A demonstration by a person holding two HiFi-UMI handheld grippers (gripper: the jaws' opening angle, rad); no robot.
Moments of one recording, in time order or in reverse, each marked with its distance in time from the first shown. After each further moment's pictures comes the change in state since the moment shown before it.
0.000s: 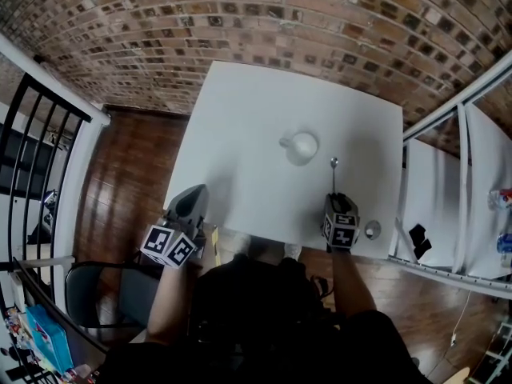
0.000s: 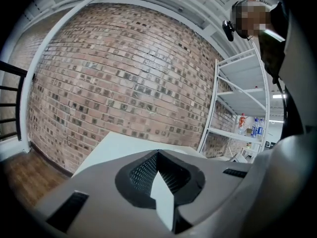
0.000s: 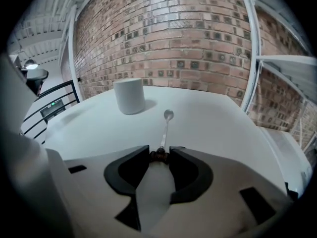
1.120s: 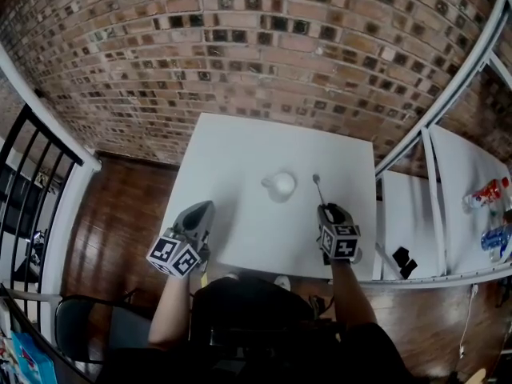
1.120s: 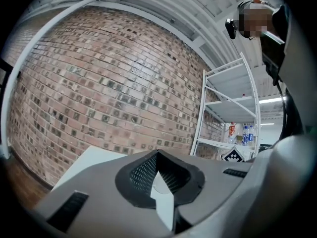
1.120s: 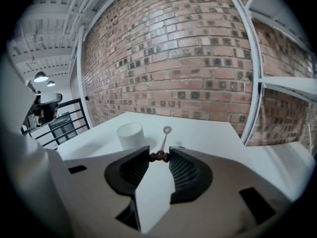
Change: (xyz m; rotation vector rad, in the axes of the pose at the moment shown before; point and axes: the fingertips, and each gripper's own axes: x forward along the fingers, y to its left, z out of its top) left arm 0.041 -0.042 0.039 0.019 -0.127 -0.150; right arm -0.053 -0.015 0.109 -0.002 -0.214 0.087
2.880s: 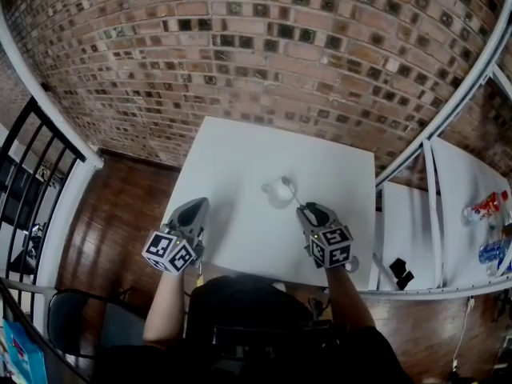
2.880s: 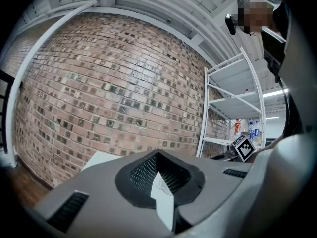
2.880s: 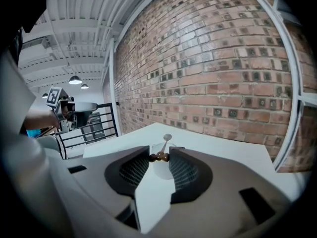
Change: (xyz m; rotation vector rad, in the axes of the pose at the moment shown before) left arm 0.003 0.010 0.013 0.058 -0.012 0.055; right arm -0.011 0.084 0.054 -0.168 -0.113 0.314
